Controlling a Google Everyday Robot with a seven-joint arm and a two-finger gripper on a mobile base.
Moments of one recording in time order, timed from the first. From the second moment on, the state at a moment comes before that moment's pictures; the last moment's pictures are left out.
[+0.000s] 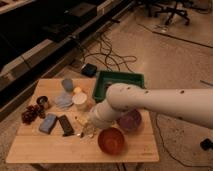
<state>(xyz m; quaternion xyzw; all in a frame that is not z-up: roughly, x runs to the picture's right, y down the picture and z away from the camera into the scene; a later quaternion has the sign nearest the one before) -0.064 0.164 0.607 -0.42 0.11 0.78 0.45</state>
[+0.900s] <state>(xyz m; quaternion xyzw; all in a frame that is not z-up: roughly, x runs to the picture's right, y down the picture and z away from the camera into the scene) -0.044 0.142 0.612 -0.40 0.12 0.78 0.46</state>
